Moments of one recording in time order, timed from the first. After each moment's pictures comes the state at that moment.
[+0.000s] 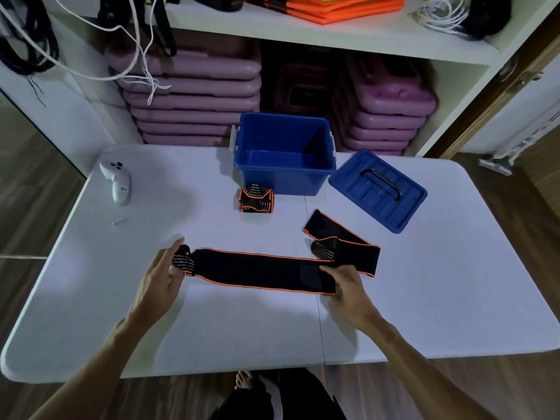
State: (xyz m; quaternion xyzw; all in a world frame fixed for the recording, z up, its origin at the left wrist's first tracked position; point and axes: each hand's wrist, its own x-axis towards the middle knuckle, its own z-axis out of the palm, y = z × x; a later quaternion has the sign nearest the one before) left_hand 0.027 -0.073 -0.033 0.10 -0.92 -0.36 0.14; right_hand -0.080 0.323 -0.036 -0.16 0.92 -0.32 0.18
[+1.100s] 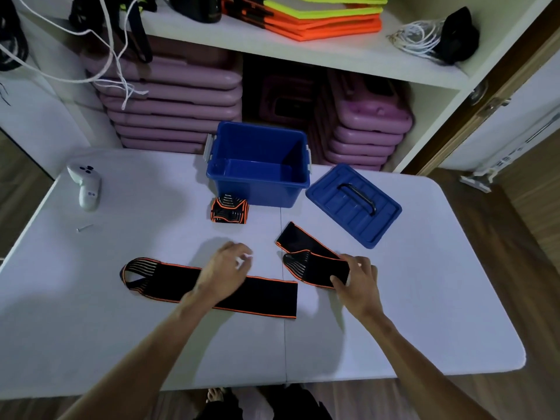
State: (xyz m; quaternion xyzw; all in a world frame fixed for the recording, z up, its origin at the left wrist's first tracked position) left_hand -0.080 0.076 -0.001 0.10 -0.90 -0.42 -0.01; right_hand -0.136 0.374 0.002 -0.04 0.96 -0.26 0.09
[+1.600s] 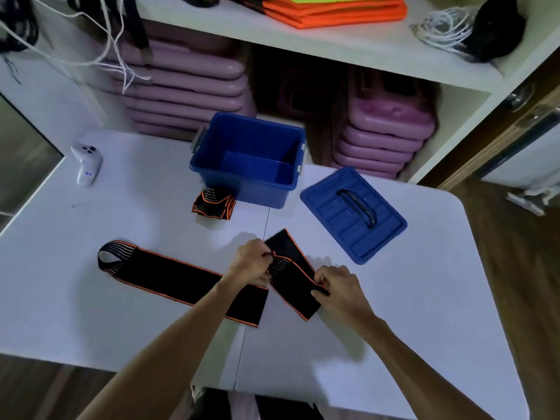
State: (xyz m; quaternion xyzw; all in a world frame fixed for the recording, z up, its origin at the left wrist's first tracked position) left_hand -0.160 0.190 0.002 0.33 -0.77 -0.53 -0.13; right_hand -0.196 0.412 0.009 -0.27 0.92 -0.21 0.19
